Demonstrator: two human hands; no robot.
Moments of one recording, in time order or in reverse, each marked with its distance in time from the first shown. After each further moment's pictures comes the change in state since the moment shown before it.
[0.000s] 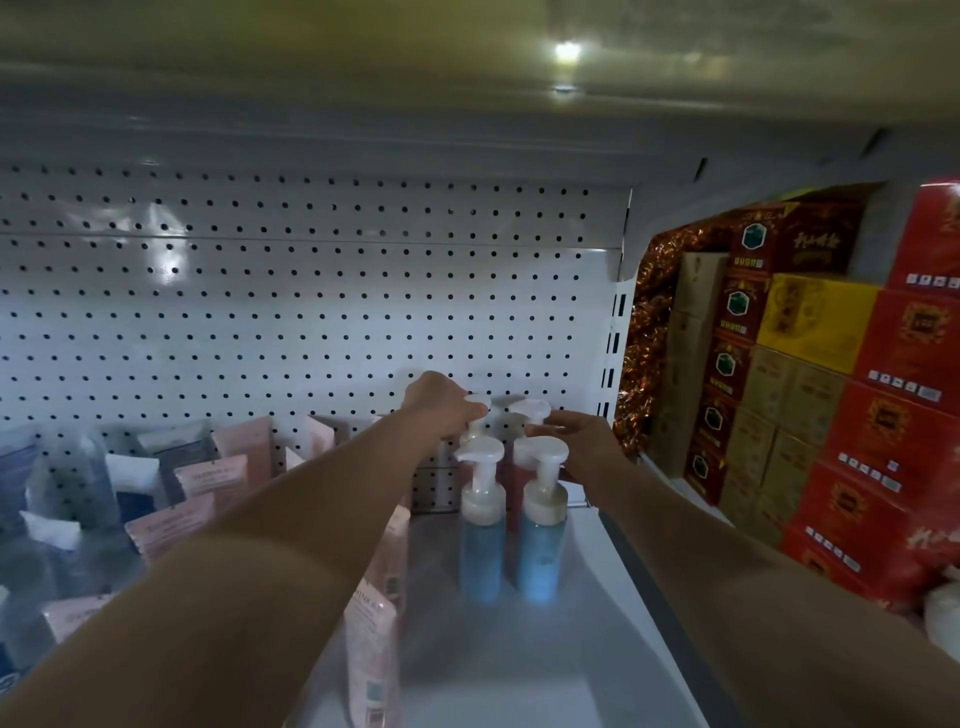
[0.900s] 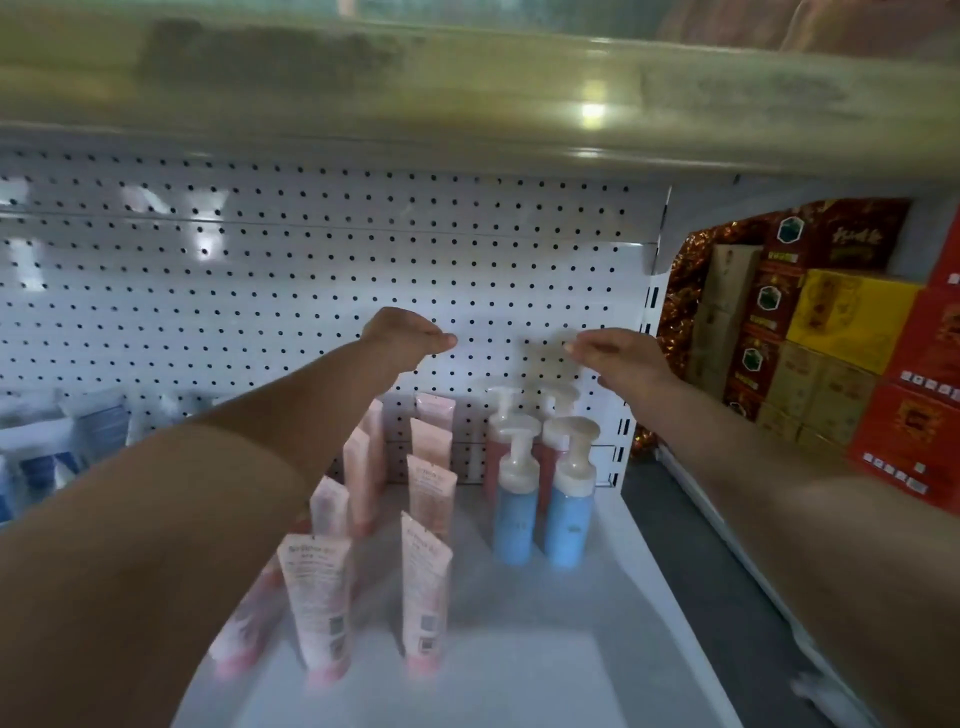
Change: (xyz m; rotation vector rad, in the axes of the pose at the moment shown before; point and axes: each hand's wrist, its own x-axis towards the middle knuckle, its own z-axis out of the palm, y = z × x) left_hand -0.020 -0.010 -0.102 -0.157 0.080 0.040; right_hand -0.015 -0.078 -0.006 -0.239 0.051 -0.264
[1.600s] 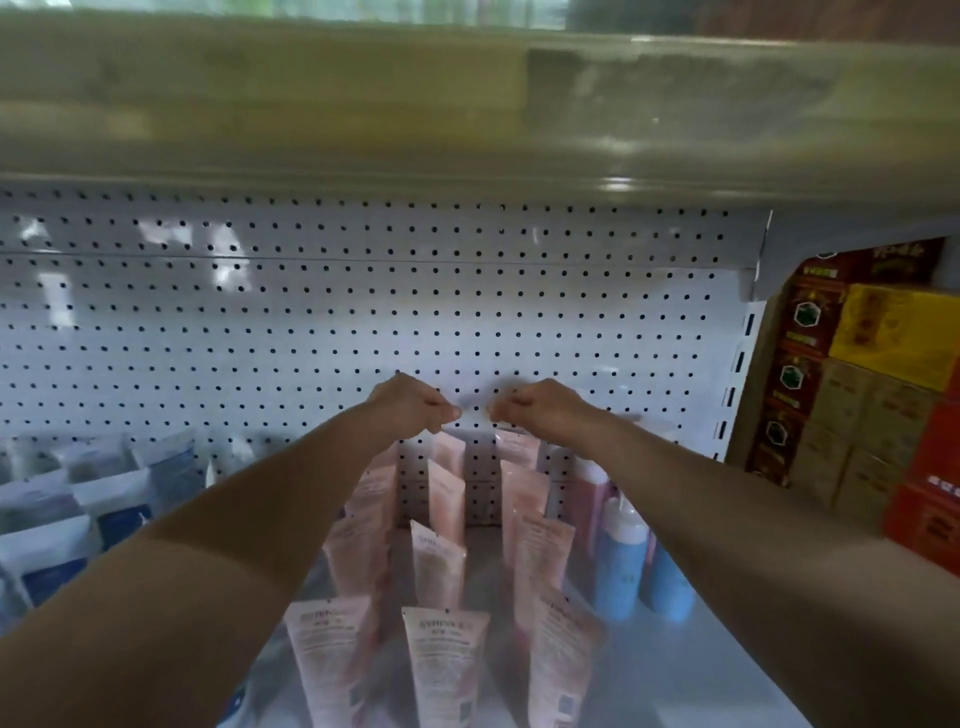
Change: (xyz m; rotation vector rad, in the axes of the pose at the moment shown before) left_hand 0.033 -0.089 -0.075 0.271 -0.171 0.051; right_hand 0.005 -0.038 0.168 -0.484 -0.420 -0.103
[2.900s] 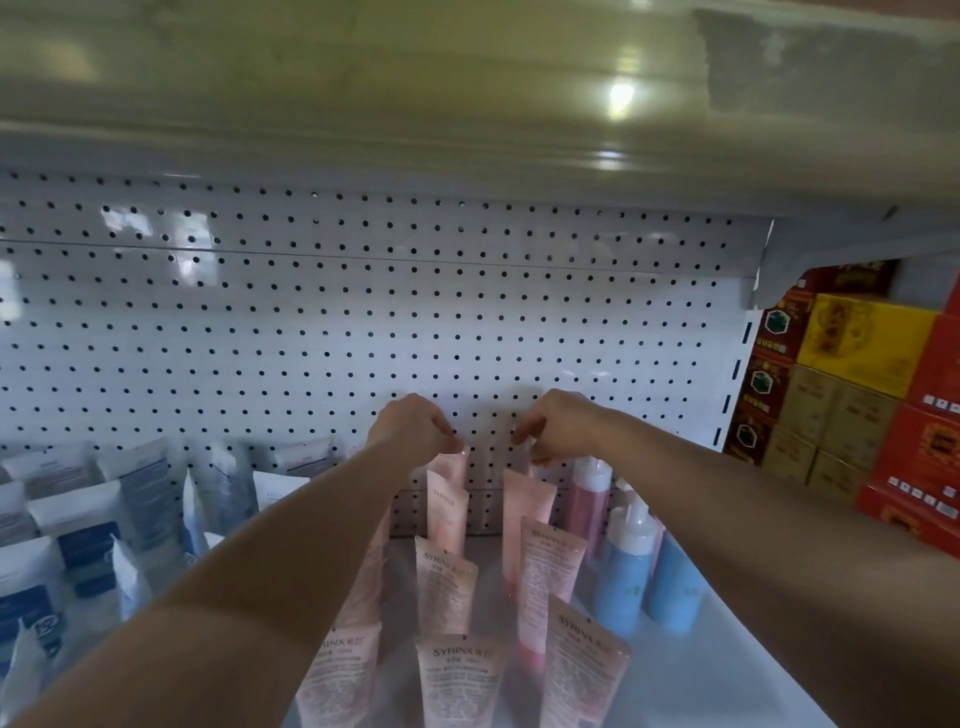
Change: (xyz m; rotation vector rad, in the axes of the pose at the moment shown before) left_hand 0.018 -0.016 0.033 0.092 0.099 0.002; right_hand 0.014 0.011 -0.005 -0.306 -0.109 0.199
